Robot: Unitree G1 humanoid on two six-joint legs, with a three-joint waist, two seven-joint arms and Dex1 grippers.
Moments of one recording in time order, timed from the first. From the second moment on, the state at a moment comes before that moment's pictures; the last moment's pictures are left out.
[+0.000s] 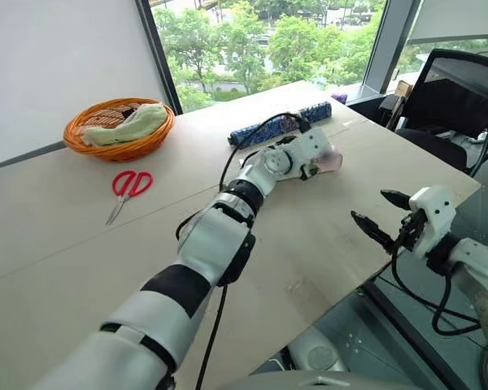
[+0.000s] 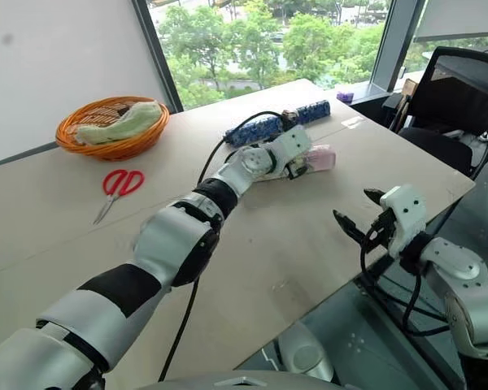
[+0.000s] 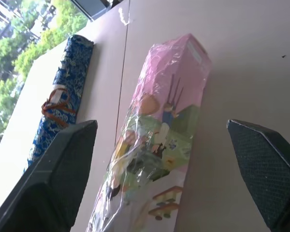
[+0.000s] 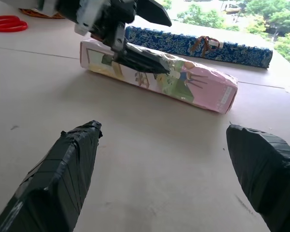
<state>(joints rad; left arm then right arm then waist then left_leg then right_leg) -1.32 0.02 -0.16 1.39 0.30 -0.07 -0.40 -0.01 -0.63 -0.18 -0.44 0.44 0.50 0.59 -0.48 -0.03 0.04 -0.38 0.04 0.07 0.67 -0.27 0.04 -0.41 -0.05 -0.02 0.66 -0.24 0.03</state>
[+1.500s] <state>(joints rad) -0.34 0.83 0.27 -0.54 -0.68 0.91 -0.86 -1.15 -0.54 0.13 1.37 -0.20 0.08 0.85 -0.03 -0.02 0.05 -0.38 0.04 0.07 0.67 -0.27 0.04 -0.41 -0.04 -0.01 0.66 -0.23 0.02</state>
